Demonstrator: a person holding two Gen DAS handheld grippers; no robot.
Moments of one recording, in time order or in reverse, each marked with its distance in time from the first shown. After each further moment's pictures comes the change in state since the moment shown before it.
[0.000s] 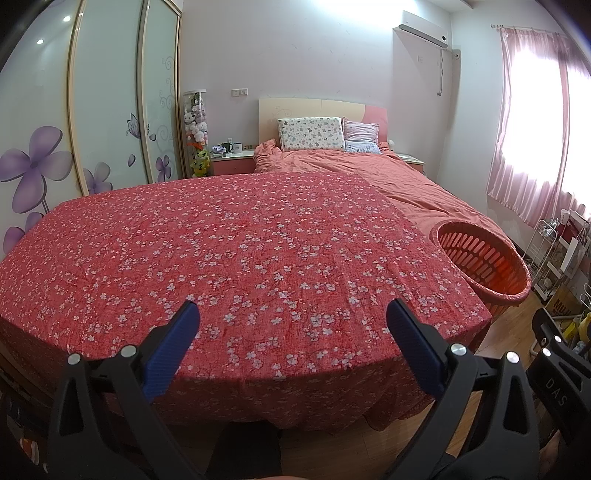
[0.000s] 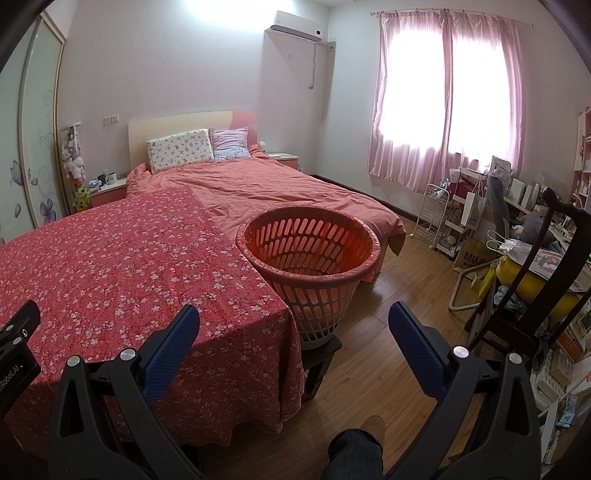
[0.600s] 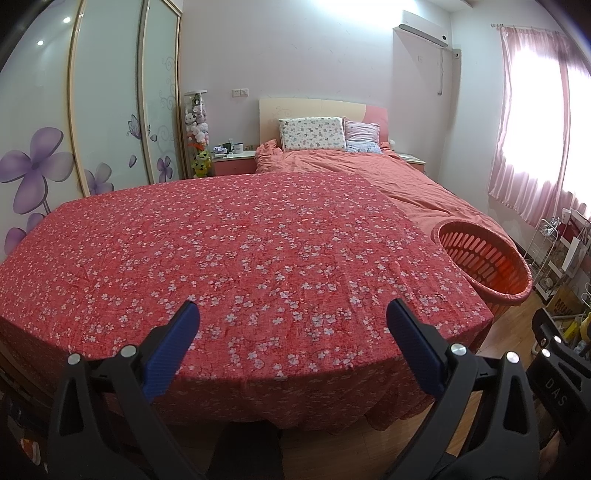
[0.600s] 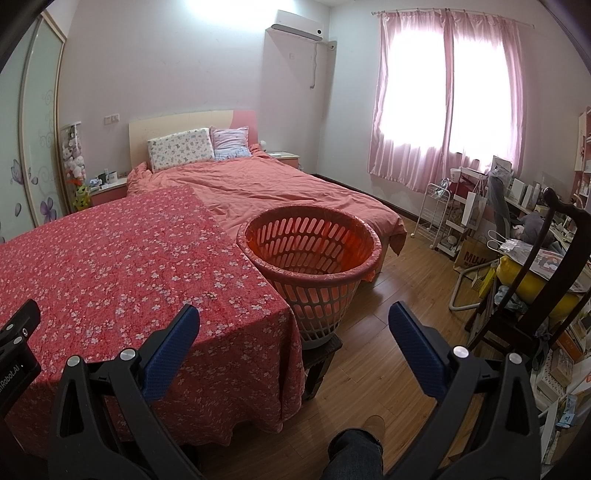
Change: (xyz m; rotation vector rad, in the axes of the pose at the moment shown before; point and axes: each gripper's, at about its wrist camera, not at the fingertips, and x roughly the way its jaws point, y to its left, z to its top) left arm 0.001 0.002 -0.002 0.003 -0.001 0.007; right arm 0.000 0.001 0.000 0.000 0.002 0.002
